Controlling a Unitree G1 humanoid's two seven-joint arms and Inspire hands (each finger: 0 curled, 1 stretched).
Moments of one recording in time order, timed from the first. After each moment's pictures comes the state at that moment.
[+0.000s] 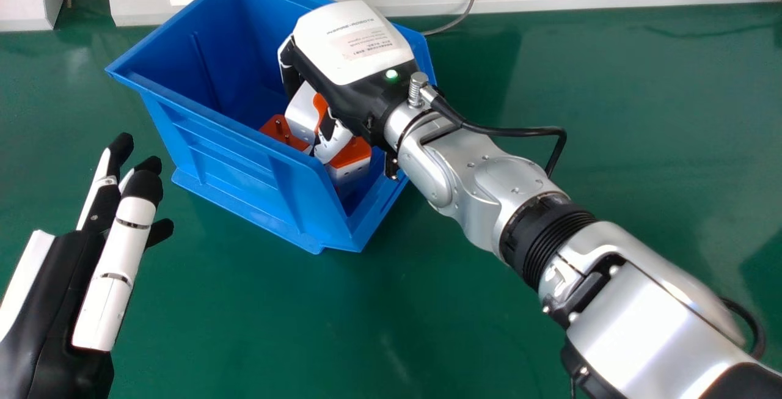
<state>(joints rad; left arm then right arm) 0.56 0.18 0.30 -0.84 -0.12 0.28 -0.19 -1.19 0.06 0.63 1.23 -0.82 -0.14 -0.29</state>
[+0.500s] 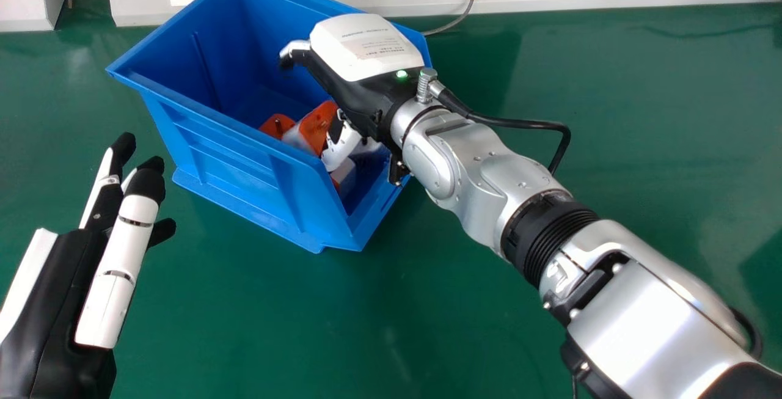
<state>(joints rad) 0.55 0.19 0.30 -0.84 -0.12 0.29 -0.19 -1.19 0.05 0.60 1.23 -0.75 -0.10 -0.18</state>
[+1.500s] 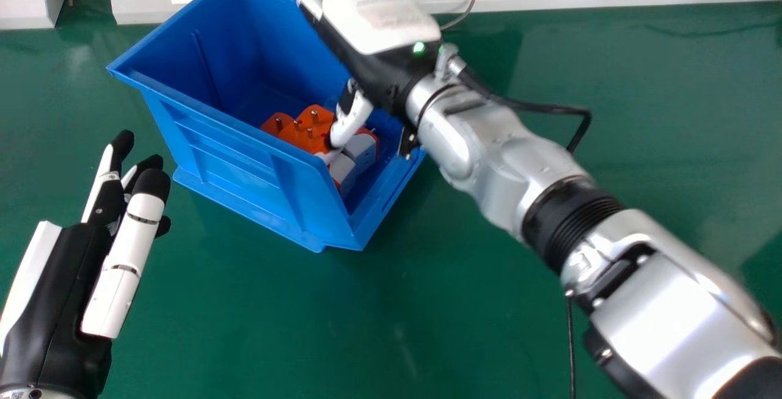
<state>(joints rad) 0.48 0.21 0.29 -0.72 -0.04 0.23 -0.19 -1.19 -0.07 0.55 1.05 -0.74 -0.14 -0.22</state>
